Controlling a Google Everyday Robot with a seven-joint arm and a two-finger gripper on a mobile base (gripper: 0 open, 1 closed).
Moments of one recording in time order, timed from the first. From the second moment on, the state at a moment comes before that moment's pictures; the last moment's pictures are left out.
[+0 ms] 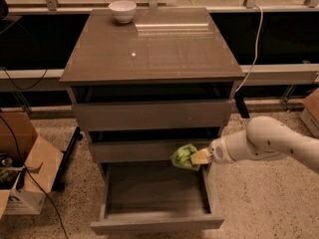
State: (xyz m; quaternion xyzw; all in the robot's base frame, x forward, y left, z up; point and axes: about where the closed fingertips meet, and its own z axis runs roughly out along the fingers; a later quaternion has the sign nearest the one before) arm 0.545 -0.141 0.592 -0.22 0.91 0.29 0.21
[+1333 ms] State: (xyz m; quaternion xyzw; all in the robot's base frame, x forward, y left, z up) arm 0.563 -0.144 0.468 -0.15 0.93 0.30 0.15
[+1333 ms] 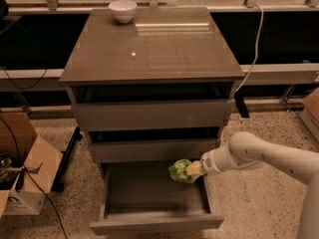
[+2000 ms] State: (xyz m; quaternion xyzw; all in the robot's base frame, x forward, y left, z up) arm 0.551 -0.179 0.373 -0.08 0.94 0.31 0.11
